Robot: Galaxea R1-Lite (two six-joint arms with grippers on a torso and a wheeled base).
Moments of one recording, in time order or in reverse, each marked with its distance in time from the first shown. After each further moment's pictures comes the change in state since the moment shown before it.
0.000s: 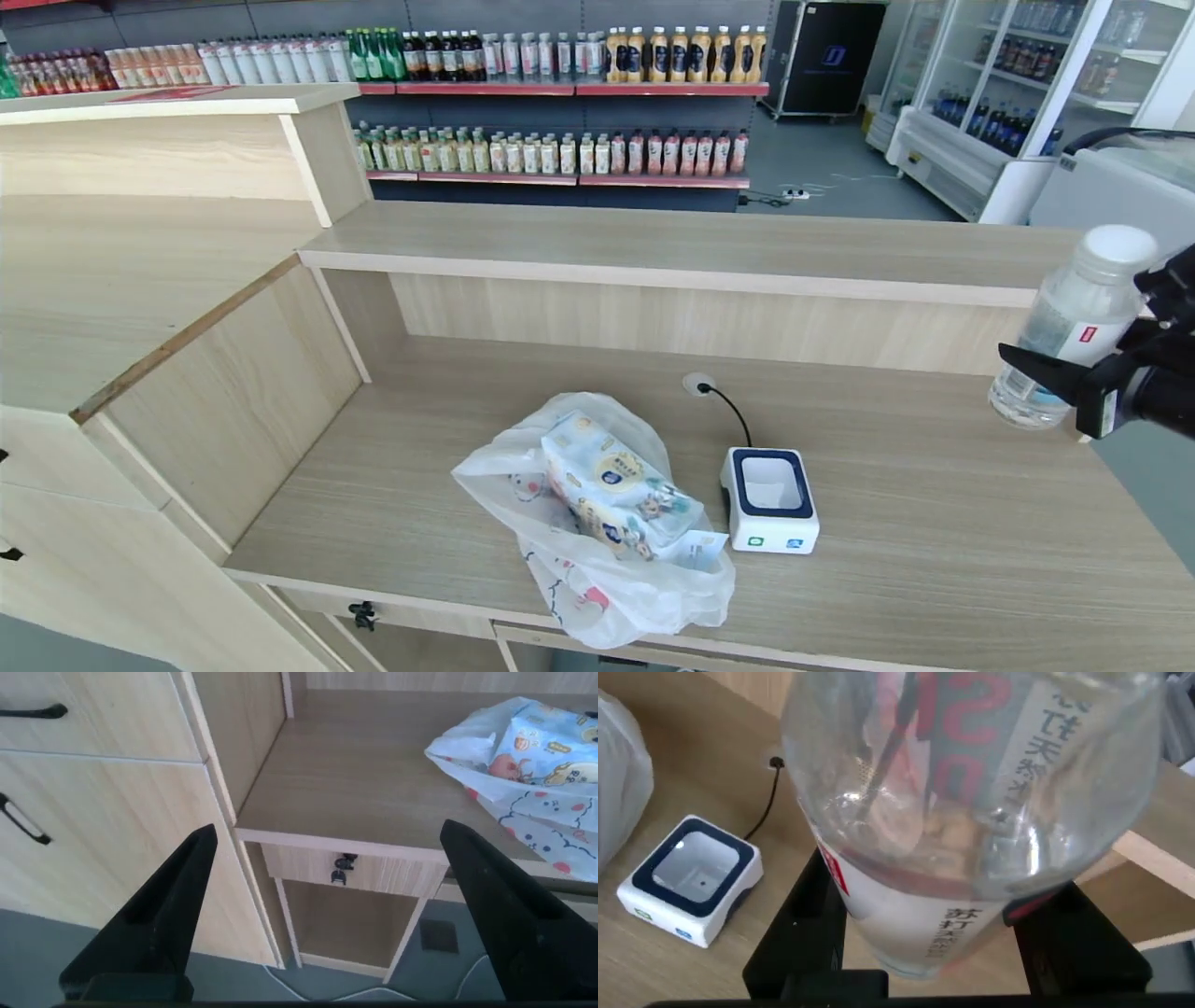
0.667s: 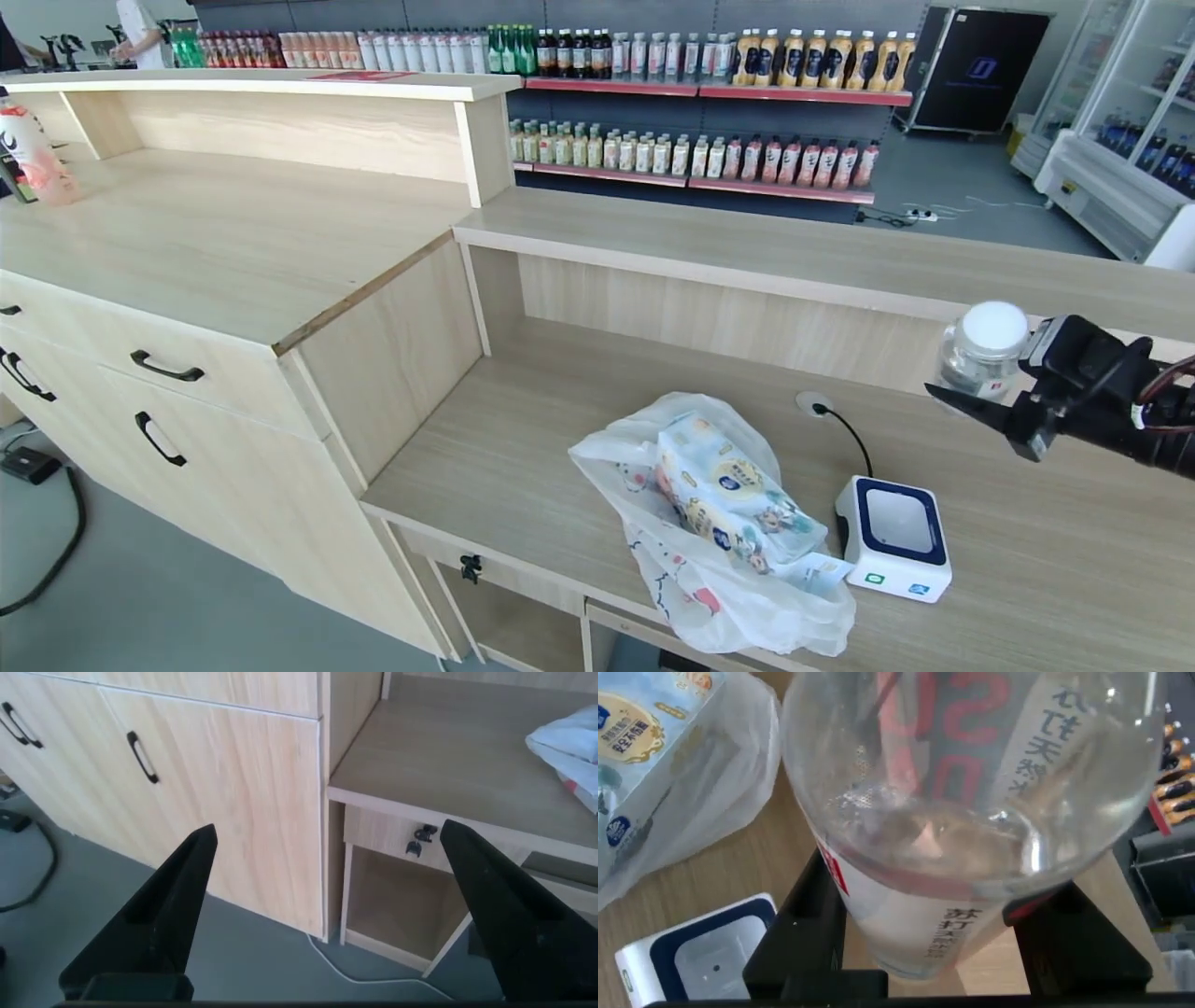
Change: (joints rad) left arm 0.000 0.000 0.000 0.000 0.000 0.000; right arm 0.043 0.184 -0.014 -0.074 0.218 -0.489
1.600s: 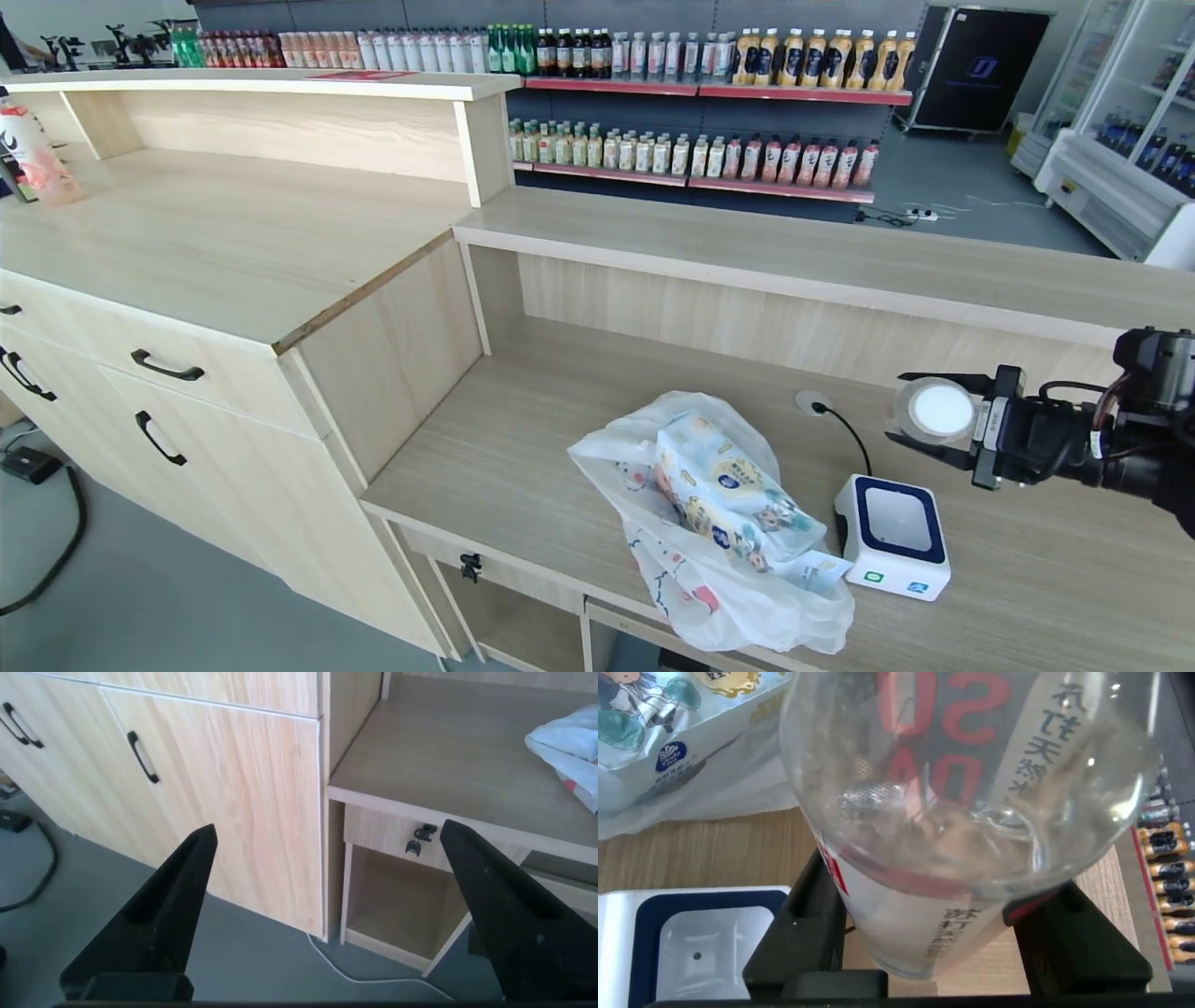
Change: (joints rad) left arm 0.001 0.000 0.000 0.000 0.000 0.000; right arm -0.023 0.187 -0.033 0.011 0.227 -0.349
